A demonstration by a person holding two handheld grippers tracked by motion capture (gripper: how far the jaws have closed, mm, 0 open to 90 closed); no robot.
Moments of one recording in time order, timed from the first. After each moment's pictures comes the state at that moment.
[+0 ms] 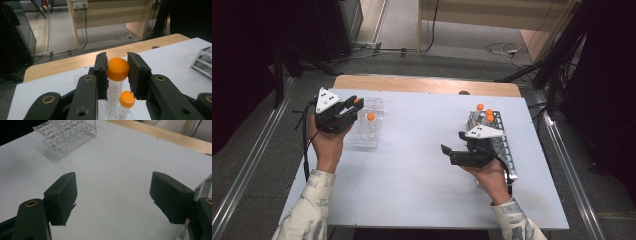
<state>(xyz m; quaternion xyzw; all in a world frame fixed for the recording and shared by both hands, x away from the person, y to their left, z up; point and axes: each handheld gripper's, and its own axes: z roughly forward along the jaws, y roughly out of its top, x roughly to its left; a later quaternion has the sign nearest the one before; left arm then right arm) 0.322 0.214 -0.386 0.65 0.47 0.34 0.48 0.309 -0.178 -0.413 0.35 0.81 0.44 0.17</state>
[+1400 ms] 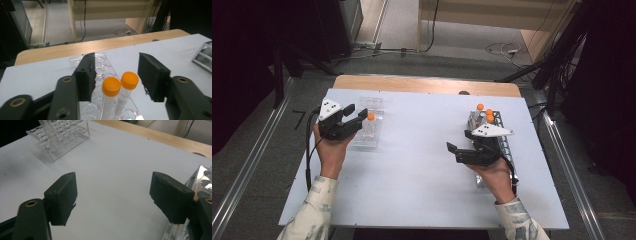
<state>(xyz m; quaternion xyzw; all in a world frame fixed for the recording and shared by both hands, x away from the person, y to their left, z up) 0.319 0.218 -0.412 0.64 0.50 0.30 0.49 0.311 -0.192 -0.409 0.37 0.80 0.44 0.18</state>
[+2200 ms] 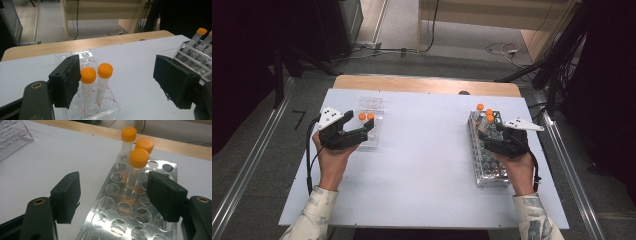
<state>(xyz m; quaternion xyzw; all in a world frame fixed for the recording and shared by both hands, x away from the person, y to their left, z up) 0.292 0.205 -0.408 0.65 0.49 0.29 0.51 0.341 -0.262 -0.415 0.46 0.75 0.41 0.25</state>
